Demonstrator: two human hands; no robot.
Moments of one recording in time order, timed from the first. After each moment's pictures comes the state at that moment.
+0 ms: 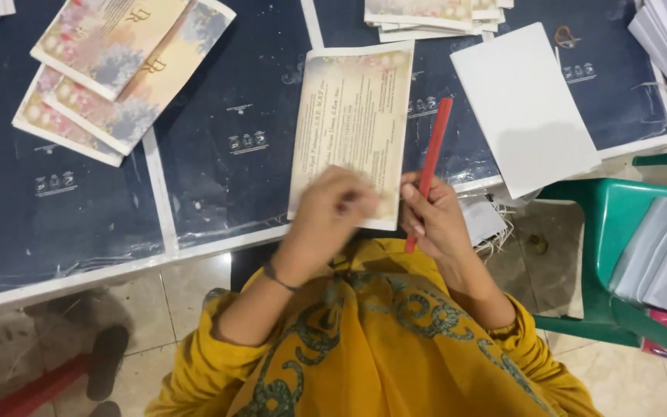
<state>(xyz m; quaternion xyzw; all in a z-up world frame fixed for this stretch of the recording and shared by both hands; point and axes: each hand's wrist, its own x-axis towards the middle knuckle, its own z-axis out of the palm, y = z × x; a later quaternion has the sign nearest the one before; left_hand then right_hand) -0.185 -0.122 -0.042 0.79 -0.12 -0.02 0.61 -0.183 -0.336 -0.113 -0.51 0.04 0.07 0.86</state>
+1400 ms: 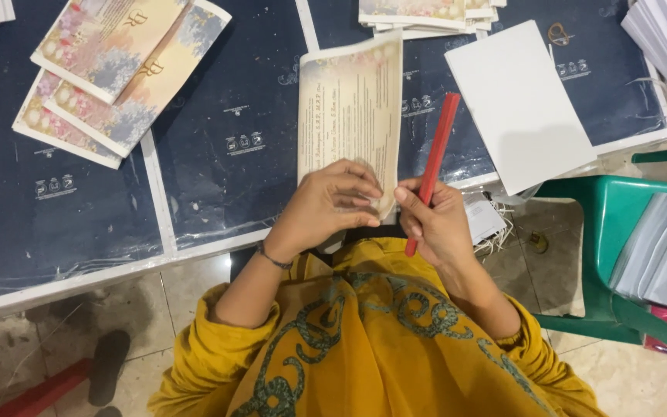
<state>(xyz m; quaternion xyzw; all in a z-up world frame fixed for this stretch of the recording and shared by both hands) -0.166 -0.113 -0.036 0.68 -0.16 -0.16 0.70 -0.196 -0.322 -0.079 -0.56 0.12 0.03 0.82</state>
